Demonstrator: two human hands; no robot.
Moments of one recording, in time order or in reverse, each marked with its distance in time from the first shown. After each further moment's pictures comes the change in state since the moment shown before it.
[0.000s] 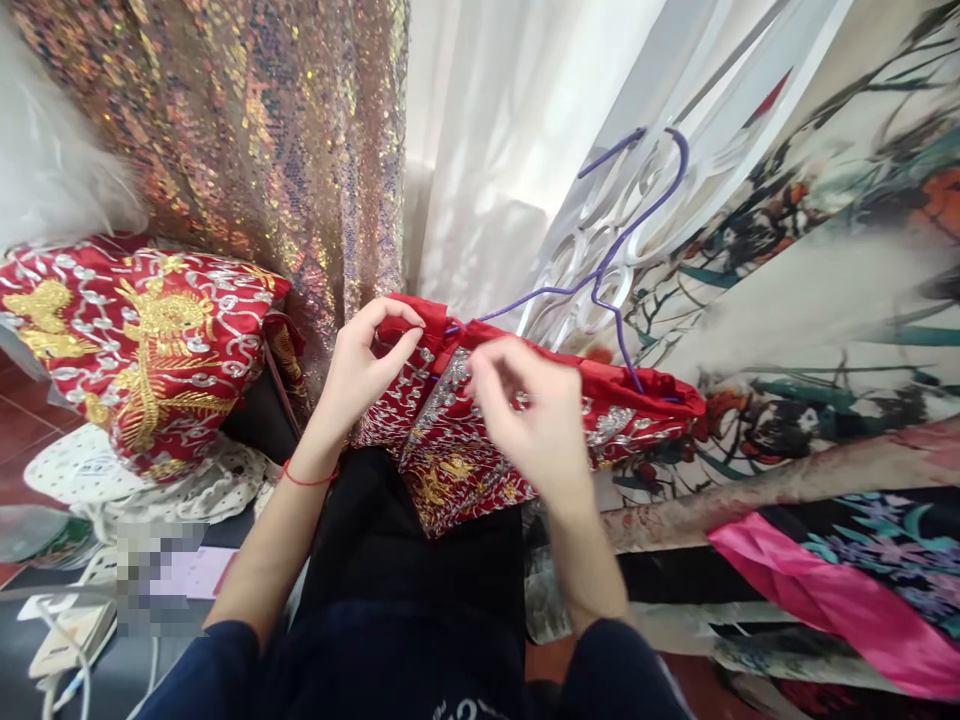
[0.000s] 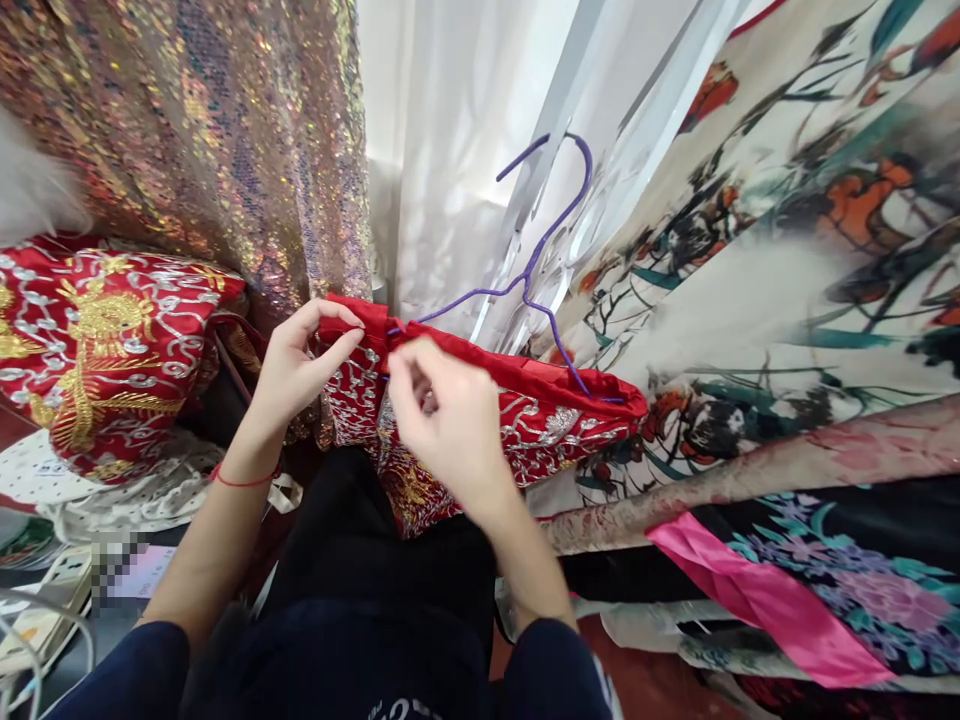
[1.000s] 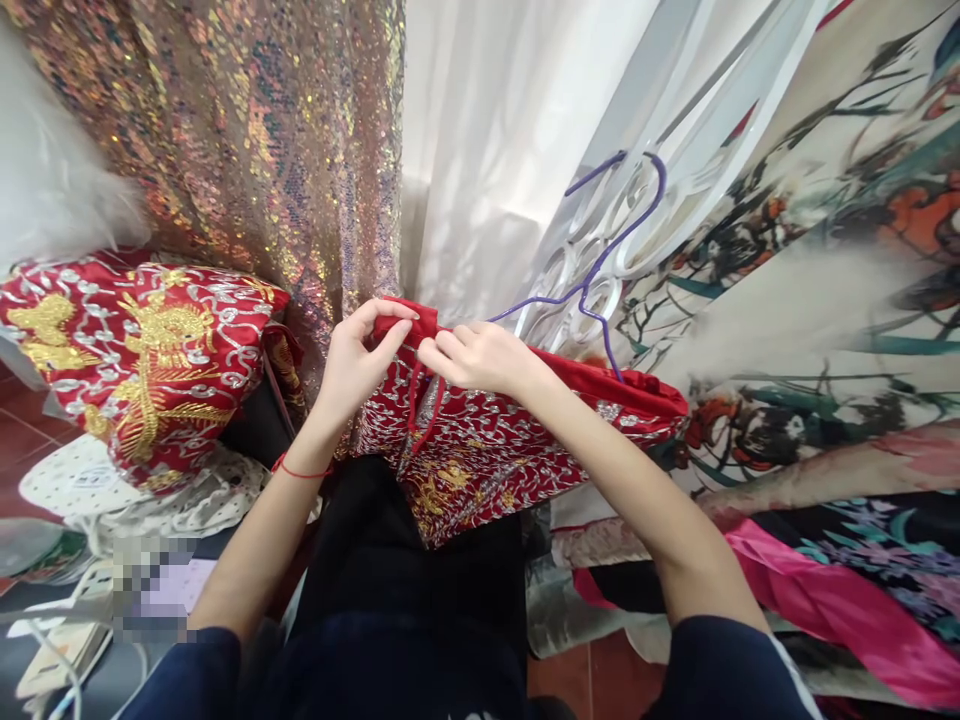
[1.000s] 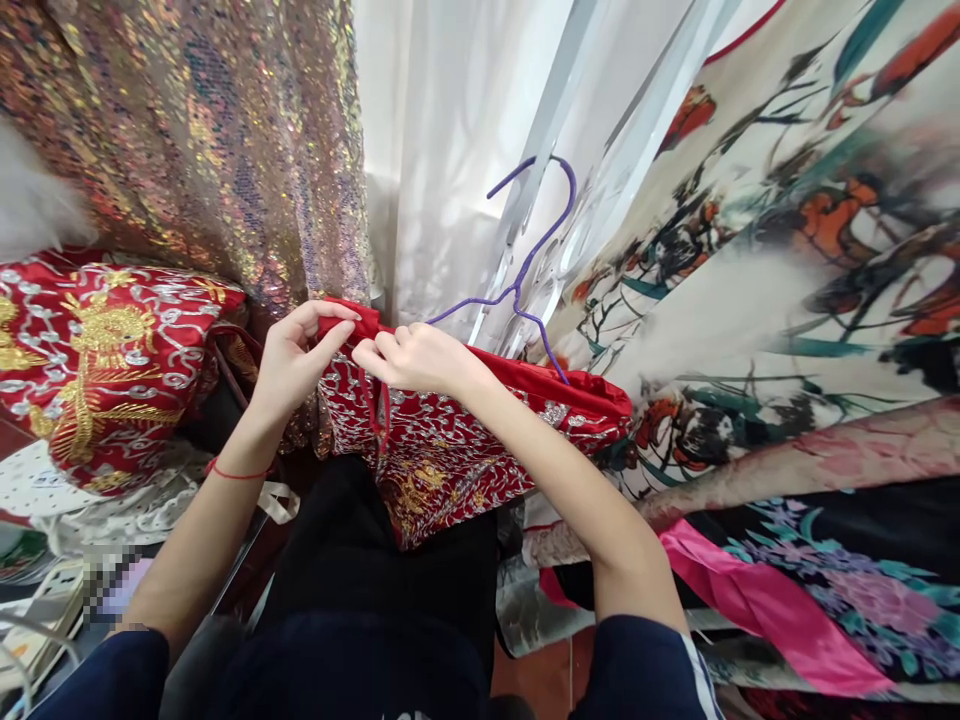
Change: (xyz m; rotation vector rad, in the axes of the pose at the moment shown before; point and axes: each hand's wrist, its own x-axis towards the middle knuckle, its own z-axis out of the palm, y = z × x) left_hand 0.013 -0.008 0.002 -0.138 0.045 -0.097; right_hand 0.082 0.053 0.018 -1.022 -0.491 -0.933
